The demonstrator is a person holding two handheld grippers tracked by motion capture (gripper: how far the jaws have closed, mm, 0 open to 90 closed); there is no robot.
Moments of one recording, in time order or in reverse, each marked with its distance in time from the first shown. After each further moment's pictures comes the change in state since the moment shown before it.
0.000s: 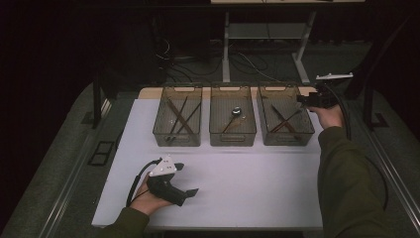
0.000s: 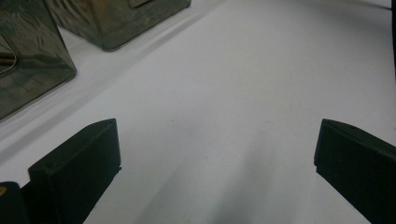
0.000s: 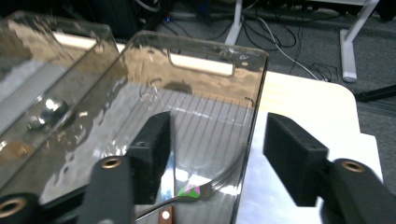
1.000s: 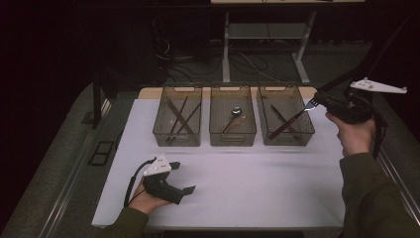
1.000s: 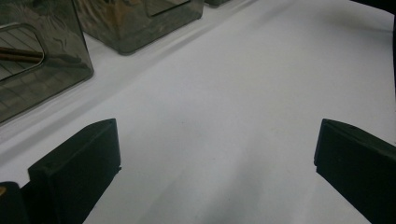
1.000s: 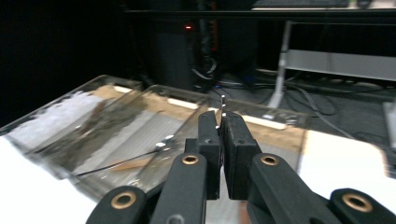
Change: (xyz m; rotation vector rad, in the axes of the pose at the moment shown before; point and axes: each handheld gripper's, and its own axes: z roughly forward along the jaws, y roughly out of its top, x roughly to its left) left arm 0.003 -0.003 -0.006 -0.047 0.013 -0.047; right arm 0.038 -0.014 -0.135 -0.282 0.192 -0.035
